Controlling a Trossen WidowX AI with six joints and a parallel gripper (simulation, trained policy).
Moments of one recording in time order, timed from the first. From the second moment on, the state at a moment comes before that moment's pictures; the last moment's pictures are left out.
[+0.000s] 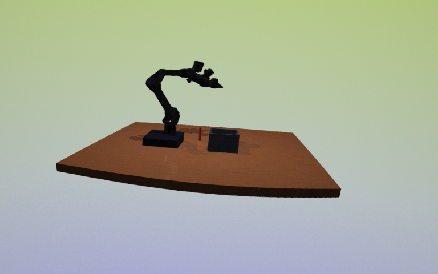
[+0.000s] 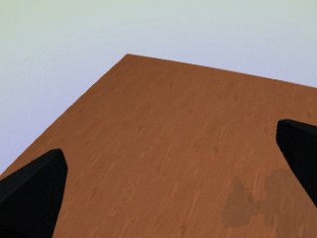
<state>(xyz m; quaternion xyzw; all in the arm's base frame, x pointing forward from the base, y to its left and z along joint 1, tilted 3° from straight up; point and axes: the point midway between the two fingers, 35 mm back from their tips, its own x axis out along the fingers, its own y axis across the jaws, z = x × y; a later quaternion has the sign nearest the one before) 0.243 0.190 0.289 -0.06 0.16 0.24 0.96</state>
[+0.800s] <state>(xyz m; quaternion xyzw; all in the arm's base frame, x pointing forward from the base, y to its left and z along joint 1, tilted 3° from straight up) 0.230 0.140 0.158 0.11 0.46 0.03 0.88</state>
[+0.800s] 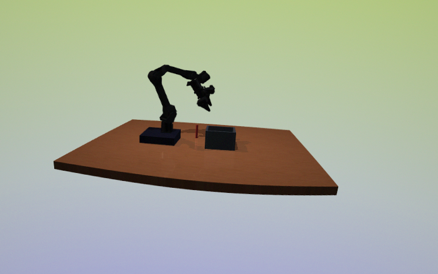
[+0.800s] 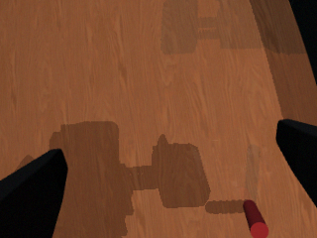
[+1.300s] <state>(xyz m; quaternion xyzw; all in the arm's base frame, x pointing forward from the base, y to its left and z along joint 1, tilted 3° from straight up) 0.201 0.107 0.103 0.19 0.58 -0.16 0.78</state>
